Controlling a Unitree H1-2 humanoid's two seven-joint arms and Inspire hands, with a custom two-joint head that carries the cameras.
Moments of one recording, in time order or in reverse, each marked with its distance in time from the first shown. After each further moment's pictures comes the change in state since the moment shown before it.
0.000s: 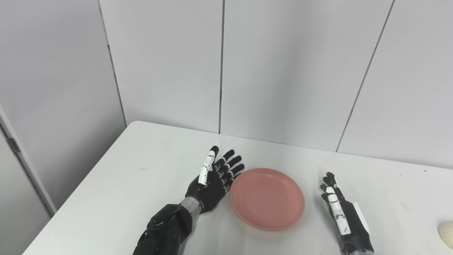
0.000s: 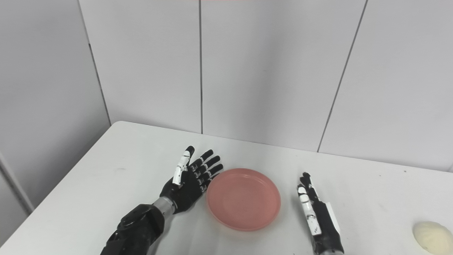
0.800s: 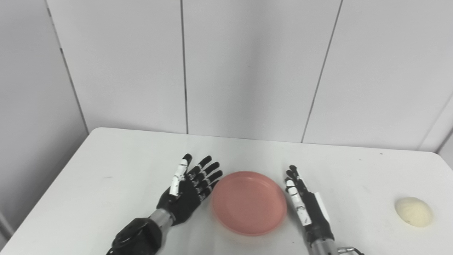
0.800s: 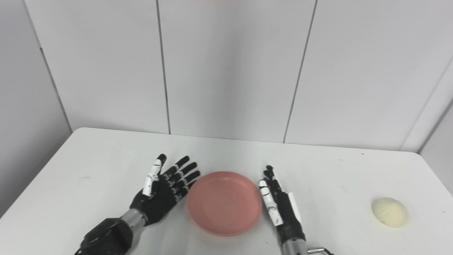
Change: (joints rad) left arm 0.045 0.033 -0.038 -0.048 -0.023 0.035 -0.070; right arm 0.041 0.047 0.007 -0.071 -0.097 0.000 -0.109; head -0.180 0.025
